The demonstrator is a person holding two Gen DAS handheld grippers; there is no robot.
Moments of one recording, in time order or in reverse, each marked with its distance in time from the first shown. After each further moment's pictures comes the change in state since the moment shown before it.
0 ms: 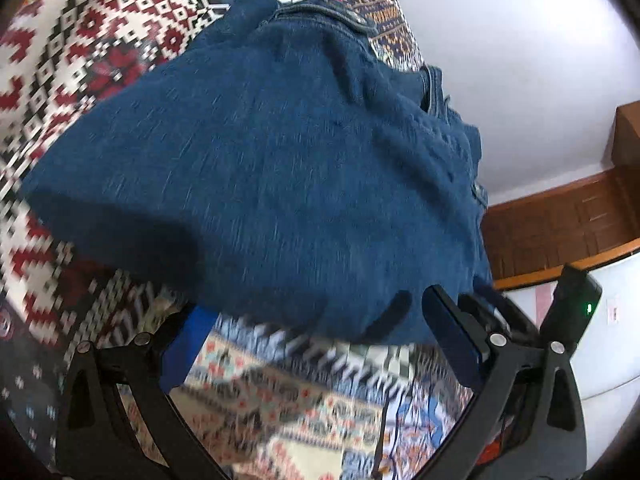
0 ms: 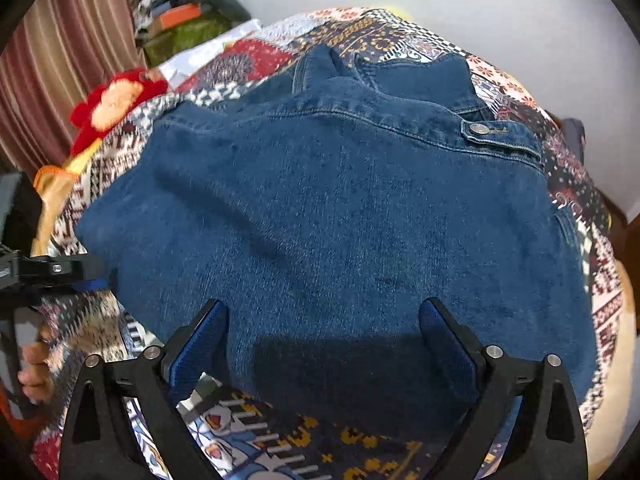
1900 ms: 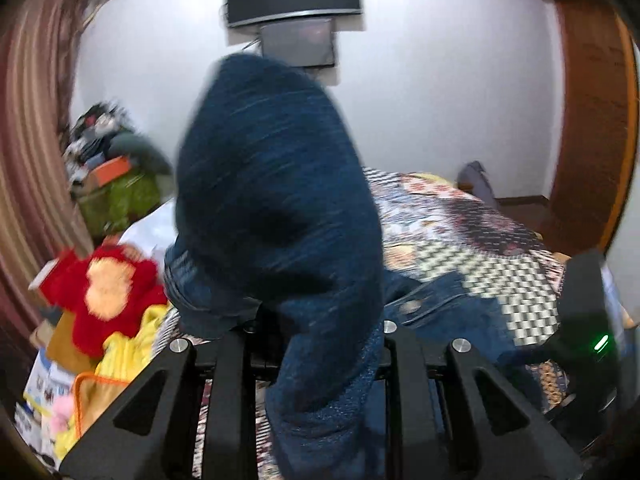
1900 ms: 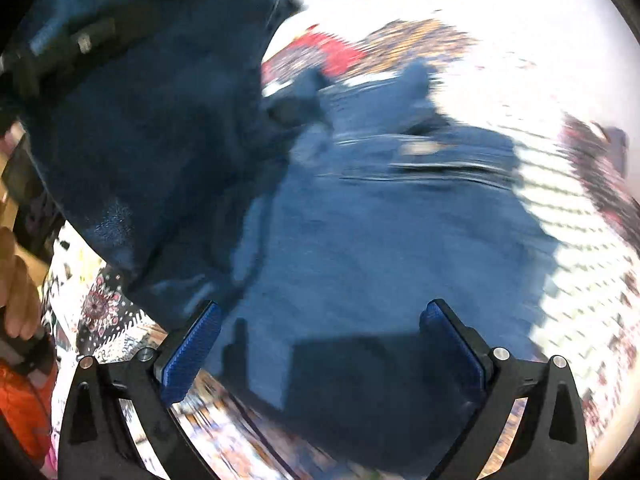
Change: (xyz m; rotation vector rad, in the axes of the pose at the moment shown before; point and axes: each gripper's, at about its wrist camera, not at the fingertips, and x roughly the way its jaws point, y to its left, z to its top) left arm -0.059 -0.219 -0.025 0.820 -0.557 0.476; right arm -0.054 0.013 -0.003 -0.009 0.028 0.118
